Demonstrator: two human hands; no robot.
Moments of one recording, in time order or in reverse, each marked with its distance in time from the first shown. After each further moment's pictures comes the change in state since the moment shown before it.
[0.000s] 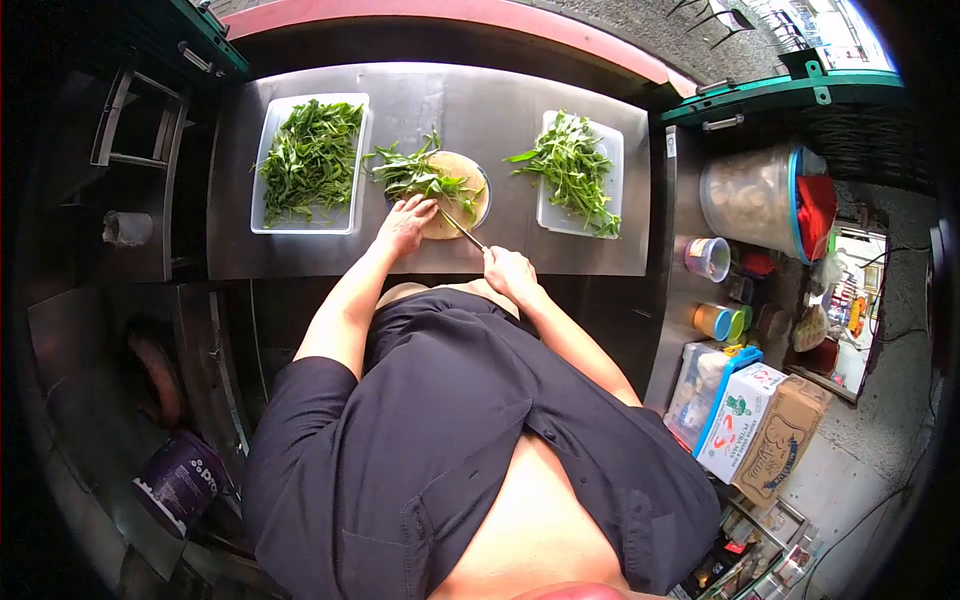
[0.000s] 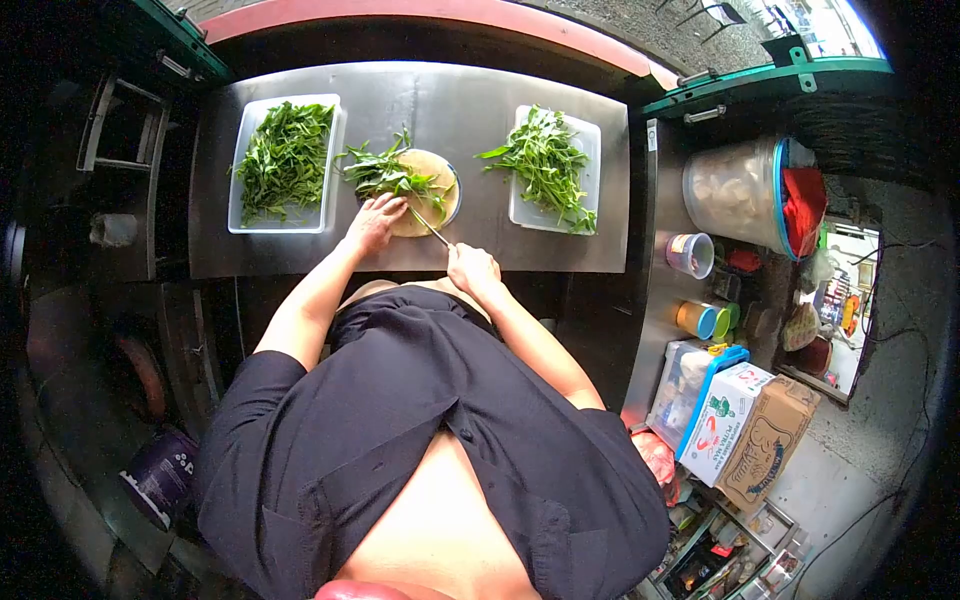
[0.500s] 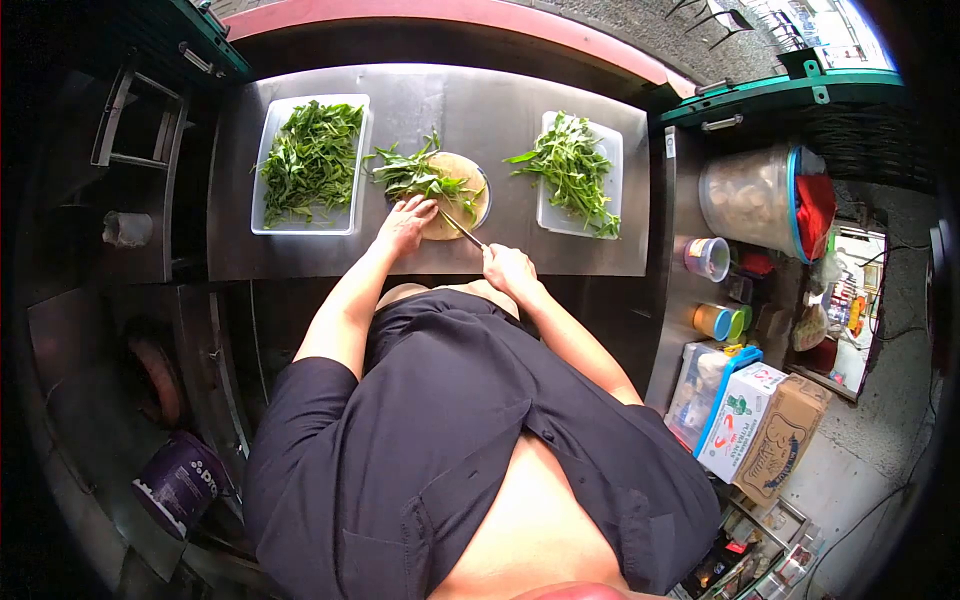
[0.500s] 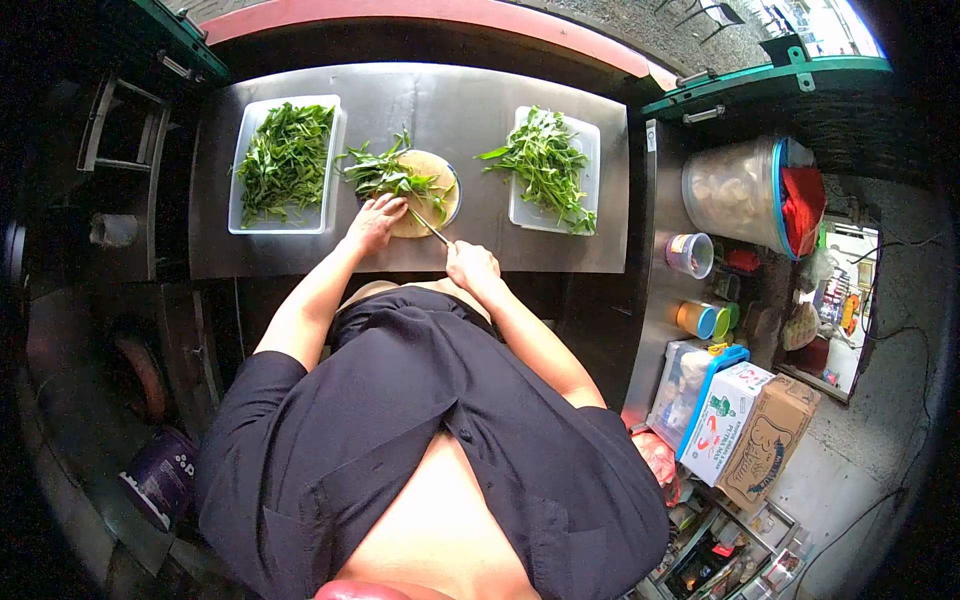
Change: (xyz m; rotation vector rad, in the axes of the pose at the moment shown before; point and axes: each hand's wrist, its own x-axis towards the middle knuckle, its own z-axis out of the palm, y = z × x) left_hand 0.001 -0.001 -0.003 -0.016 -0.006 0.009; right_hand 0.003 -0.007 -0.006 -0.014 -0.023 0.009
